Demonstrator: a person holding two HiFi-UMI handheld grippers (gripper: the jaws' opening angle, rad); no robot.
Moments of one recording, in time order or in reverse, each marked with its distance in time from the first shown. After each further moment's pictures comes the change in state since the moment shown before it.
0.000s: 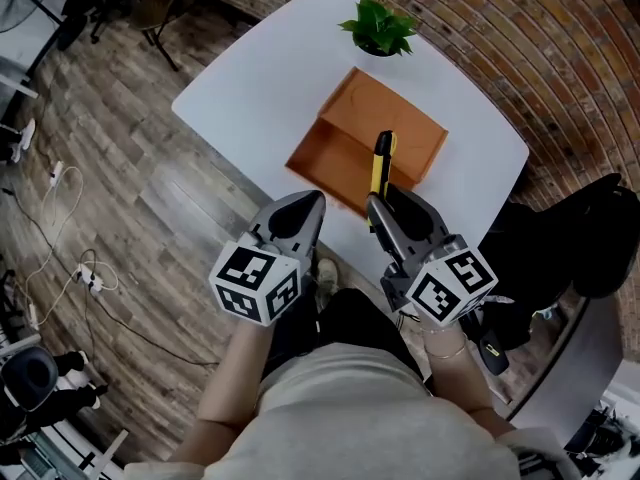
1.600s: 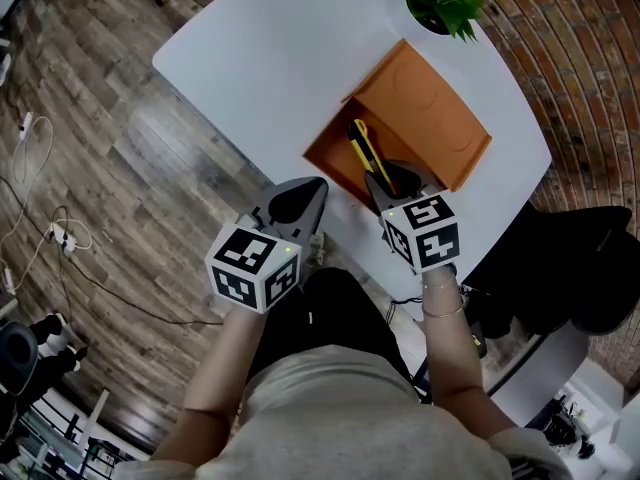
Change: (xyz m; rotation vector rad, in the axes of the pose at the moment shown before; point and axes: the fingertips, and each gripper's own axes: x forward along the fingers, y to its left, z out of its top) left arm 0.037 0.090 -0.056 -0.184 0.128 -0.020; right arm 0.109 -0.090 -0.129 -0.363 0.737 -0.151
